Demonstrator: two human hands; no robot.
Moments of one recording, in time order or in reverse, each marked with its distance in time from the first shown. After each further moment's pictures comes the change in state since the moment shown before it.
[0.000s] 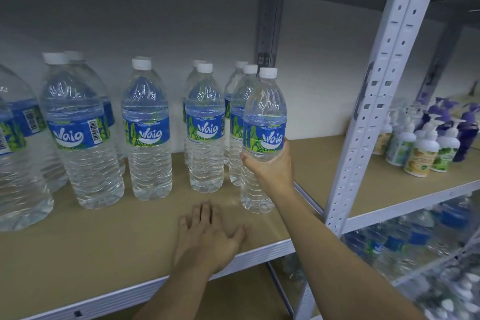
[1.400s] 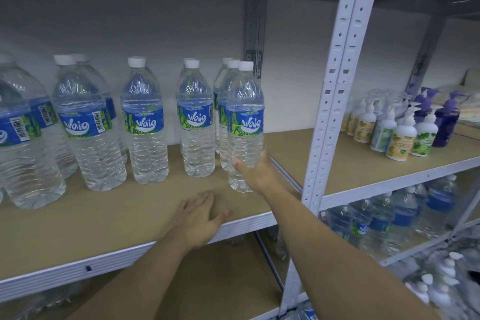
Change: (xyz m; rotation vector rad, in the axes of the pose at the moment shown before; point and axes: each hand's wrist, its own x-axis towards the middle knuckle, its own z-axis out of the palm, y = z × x) left_hand -0.023 -0.006 -0.004 -0.113 -0.031 0.140; right_hand -0.033 0.011 -0.031 -0.095 -0.310 0.150
